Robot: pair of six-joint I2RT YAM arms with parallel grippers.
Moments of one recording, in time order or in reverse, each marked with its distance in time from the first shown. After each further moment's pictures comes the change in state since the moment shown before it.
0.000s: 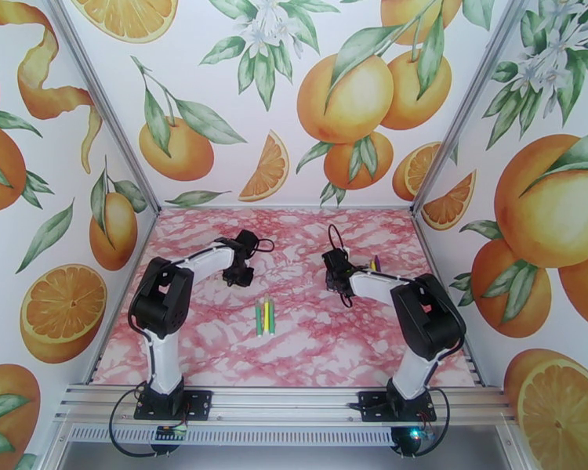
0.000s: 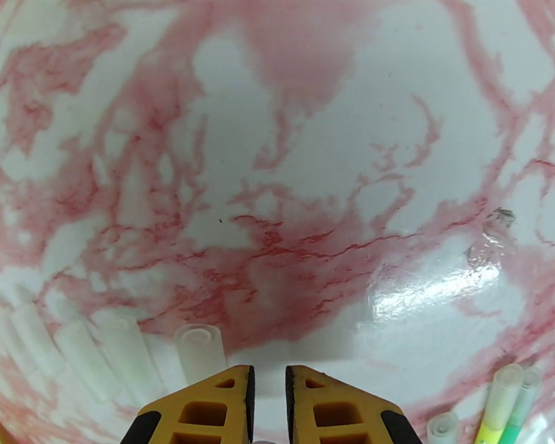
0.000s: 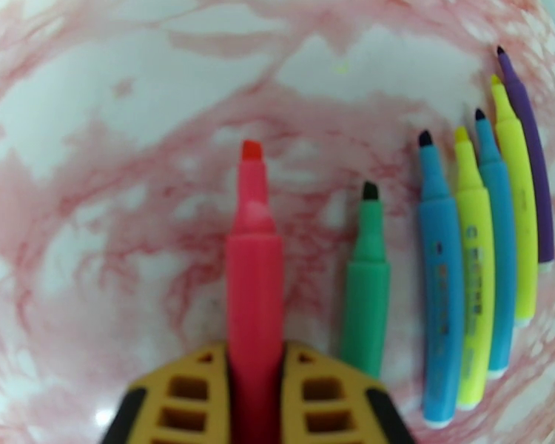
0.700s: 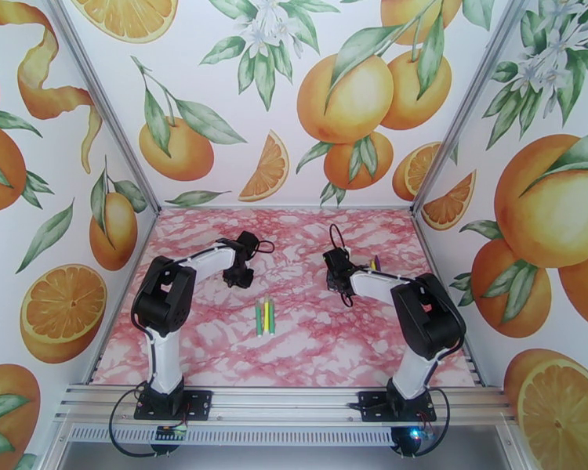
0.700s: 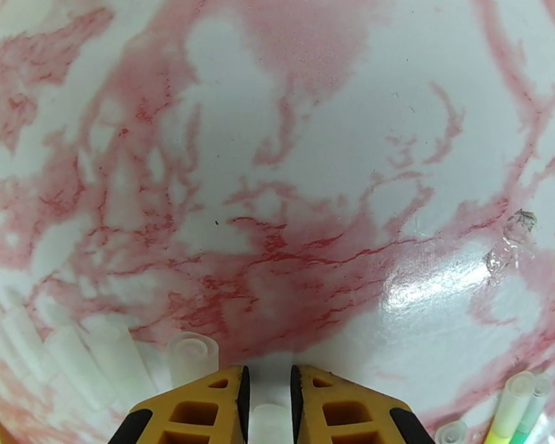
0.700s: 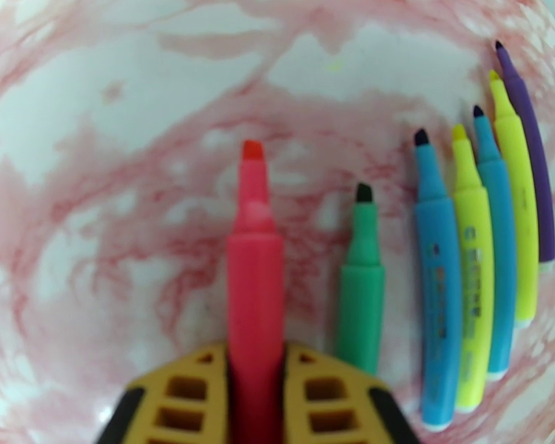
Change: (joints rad) left arm 0.000 0.011 0.001 -0.002 -0.006 0.000; right arm -0.009 0.001 0.004 -0.007 -0.005 0.007
